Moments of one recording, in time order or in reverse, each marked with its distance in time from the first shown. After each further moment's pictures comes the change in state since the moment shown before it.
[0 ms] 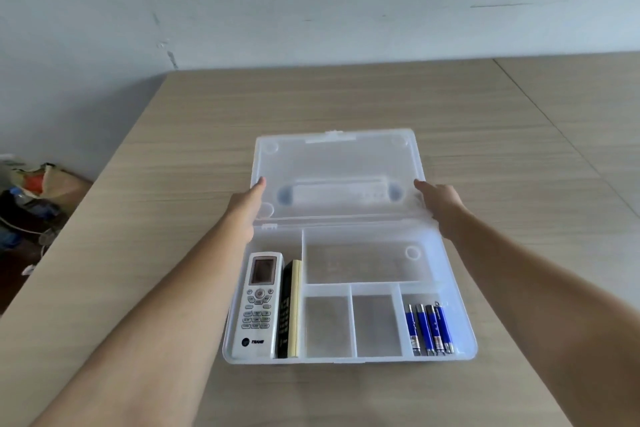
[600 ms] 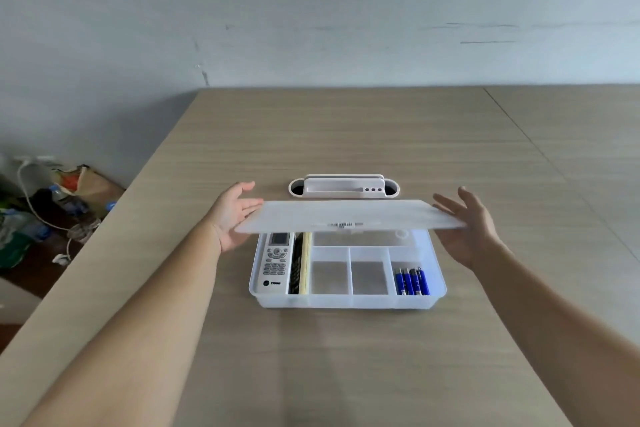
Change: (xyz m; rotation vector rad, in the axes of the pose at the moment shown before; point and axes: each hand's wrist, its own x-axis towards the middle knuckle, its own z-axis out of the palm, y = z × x) left_hand -0.115 -0.023 -0.088 -0.254 -0.424 -0.053; right_hand -0.137 0.030 -0.065 0.791 -0.308 0.040
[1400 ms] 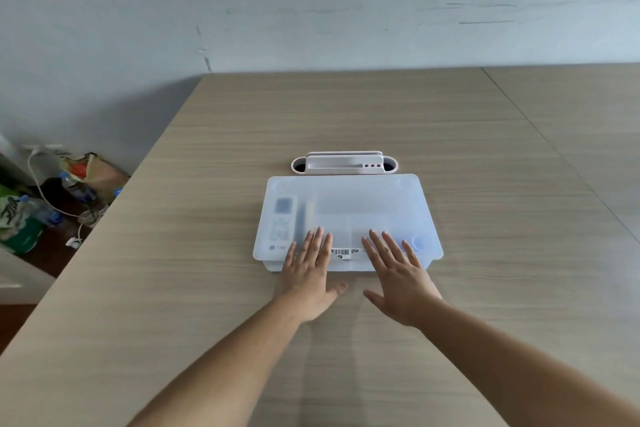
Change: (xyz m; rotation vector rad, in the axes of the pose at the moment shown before) left_hand -0.033 -0.189 0.052 1.810 0.132 0.580; right_hand -0.071 0.151 -0.025 -2.145 -0.267 -0.685
